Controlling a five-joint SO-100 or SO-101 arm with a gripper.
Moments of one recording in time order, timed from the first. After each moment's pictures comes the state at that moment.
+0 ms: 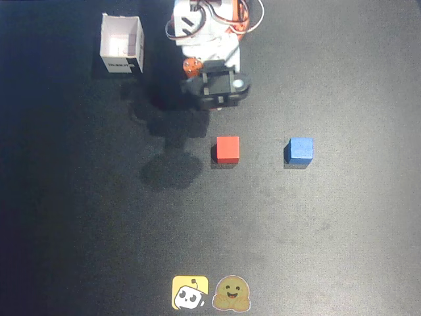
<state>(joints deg) -3.3 176.7 165.3 72.0 84.2</state>
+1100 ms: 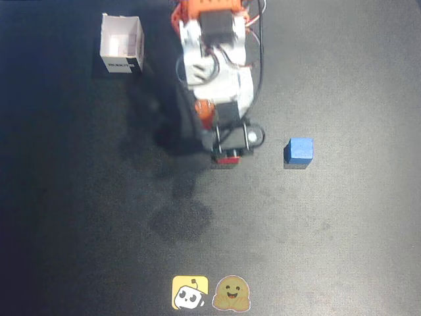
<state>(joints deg) -9.7 131.2 137.7 64.8 88.6</state>
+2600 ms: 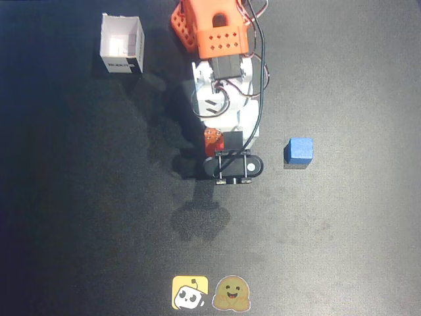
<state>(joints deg) -12.7 118.3 152.3 36.2 97.7</state>
